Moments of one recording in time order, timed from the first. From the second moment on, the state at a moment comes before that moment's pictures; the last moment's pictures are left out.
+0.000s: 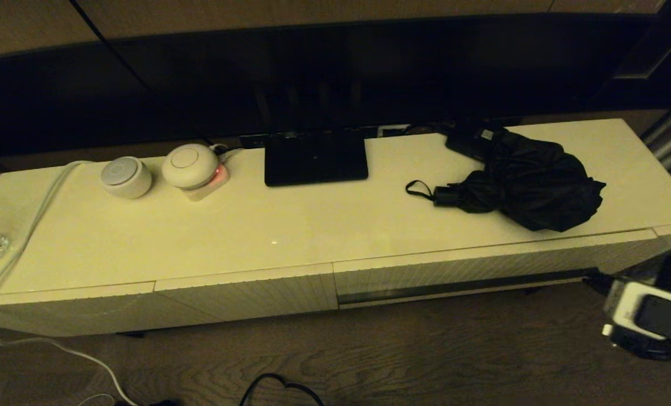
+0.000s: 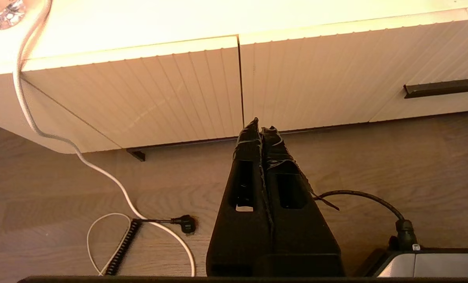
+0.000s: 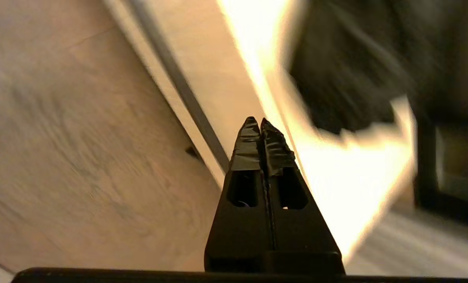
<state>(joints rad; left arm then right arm) 0.00 0.00 0.00 0.00 0.00 0.02 0.08 1.16 -0.40 -0.47 0.09 -1.17</state>
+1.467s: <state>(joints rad) 0.00 0.00 0.00 0.00 0.00 0.02 0.01 0.00 -0.01 0.00 0.02 -0.06</state>
